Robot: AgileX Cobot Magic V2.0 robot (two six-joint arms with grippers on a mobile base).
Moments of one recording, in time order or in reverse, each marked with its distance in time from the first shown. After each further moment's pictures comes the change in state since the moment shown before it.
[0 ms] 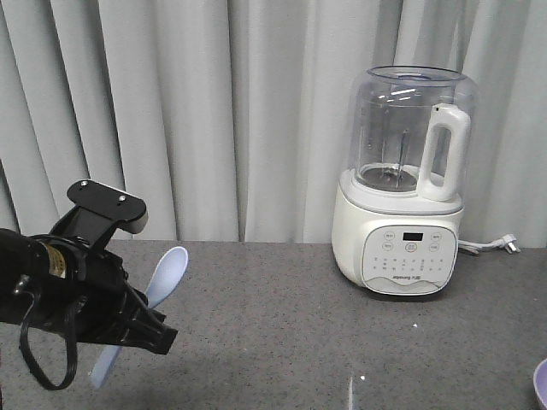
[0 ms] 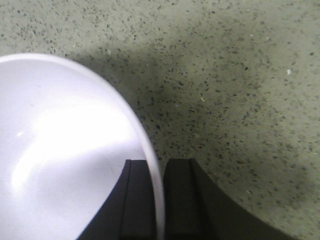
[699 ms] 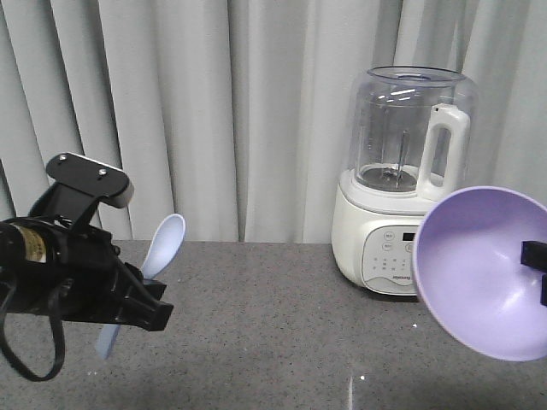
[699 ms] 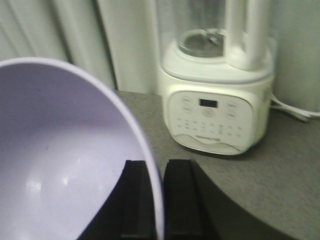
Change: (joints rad) left arm 0.000 -0.091 0.033 -0.004 -0.128 0.000; right arm 0.328 -0.567 0.003 0.811 0.016 -0.804
